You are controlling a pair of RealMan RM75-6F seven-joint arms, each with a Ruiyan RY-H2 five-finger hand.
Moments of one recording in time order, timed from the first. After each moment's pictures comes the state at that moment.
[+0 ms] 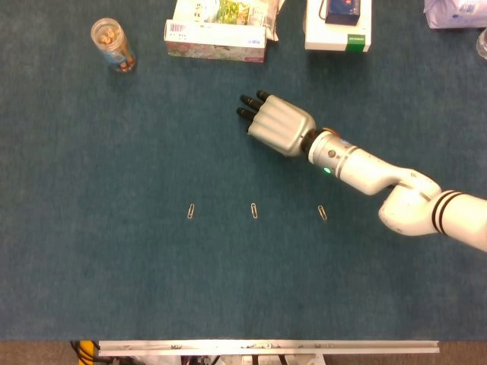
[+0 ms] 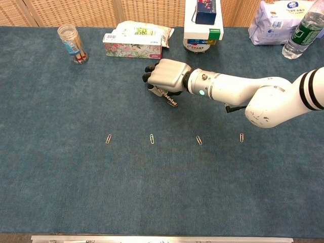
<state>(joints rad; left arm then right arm) 0.06 -0.79 -0.08 -1.95 1.34 1.65 0.19 1.13 -1.85 0.04 -0.85 -1.52 0.63 -0.19</state>
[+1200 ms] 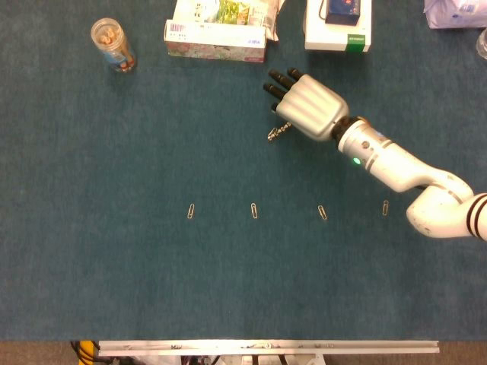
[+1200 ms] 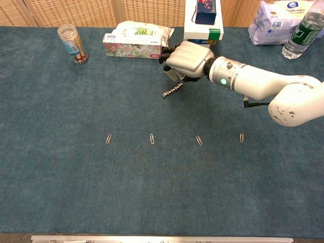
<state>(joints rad) 0.06 -0.79 -0.08 -1.95 1.34 1.65 0.19 1.02 -1.72 0.08 -0.99 -1.44 0.74 -0.27</state>
